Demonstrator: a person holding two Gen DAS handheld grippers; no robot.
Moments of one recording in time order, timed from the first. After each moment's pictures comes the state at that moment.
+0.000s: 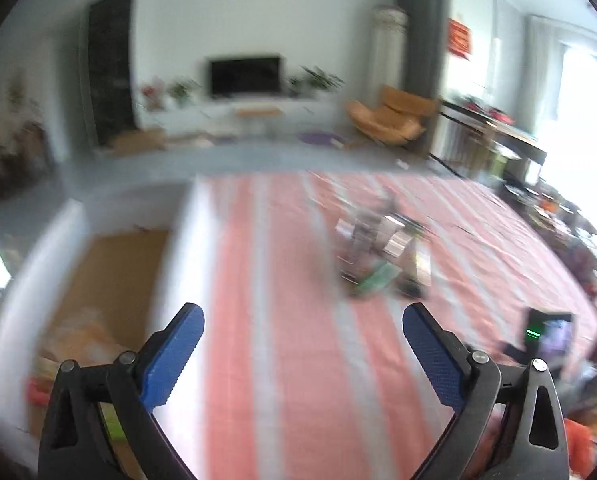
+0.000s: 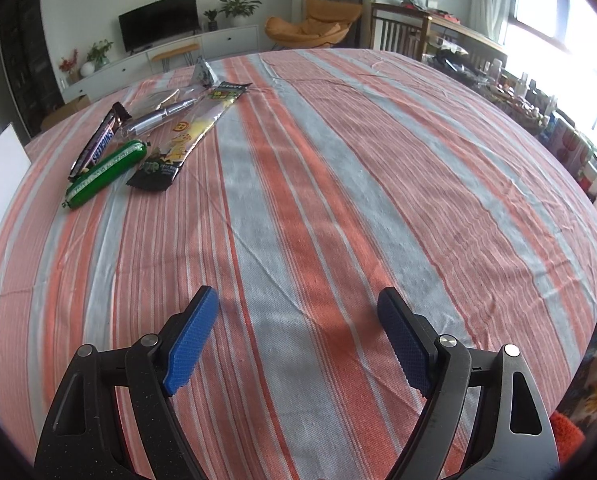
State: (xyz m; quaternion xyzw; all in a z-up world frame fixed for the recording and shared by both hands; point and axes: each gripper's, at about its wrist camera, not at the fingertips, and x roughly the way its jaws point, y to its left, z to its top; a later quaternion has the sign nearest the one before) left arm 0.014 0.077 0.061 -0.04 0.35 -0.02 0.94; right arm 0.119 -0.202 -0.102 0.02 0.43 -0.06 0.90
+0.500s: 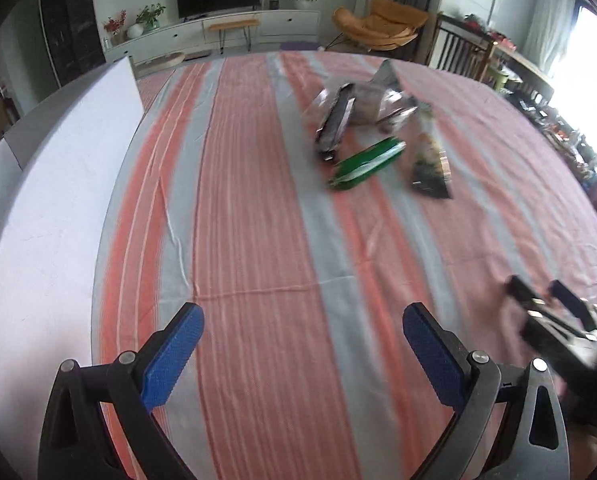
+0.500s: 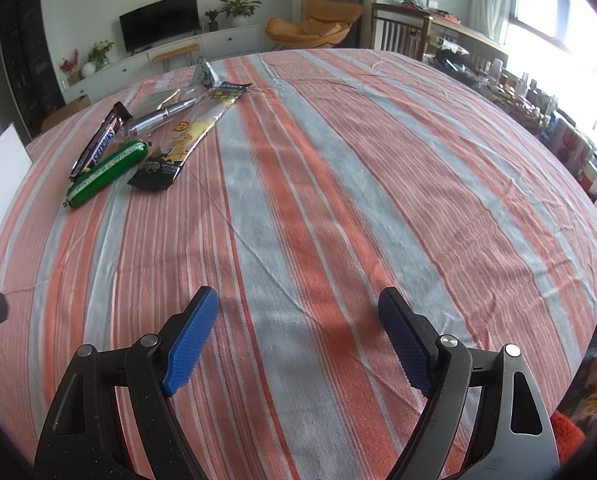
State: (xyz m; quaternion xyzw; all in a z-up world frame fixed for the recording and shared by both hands) left arm 0.089 0.042 -0.071 -0.02 0.48 -0.02 0.88; right arm 0.121 -0.202 -0.103 0.02 0.43 -0.06 0.90
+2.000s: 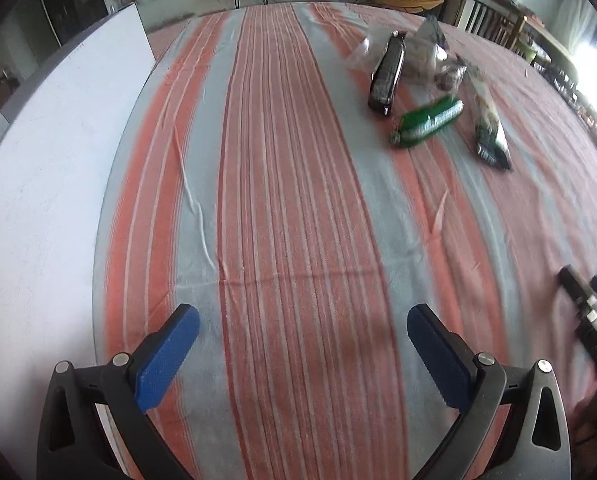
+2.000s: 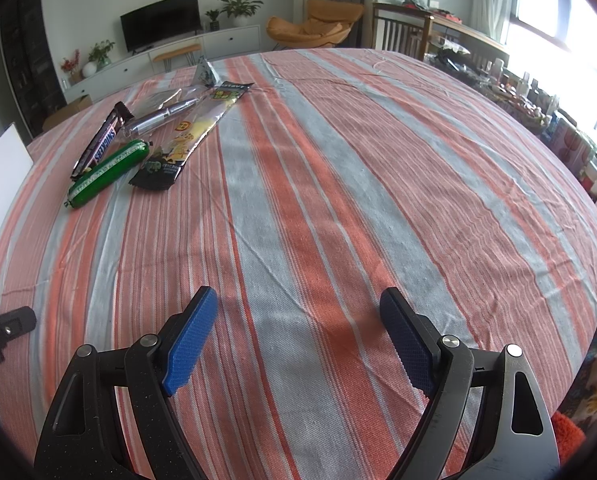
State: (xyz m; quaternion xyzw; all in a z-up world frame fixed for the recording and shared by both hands) left arm 0.116 0.062 -0.091 -0.03 0.55 0.00 0.84; right arm 0.123 -0.199 -0.105 0.02 0.43 -0.06 0.90
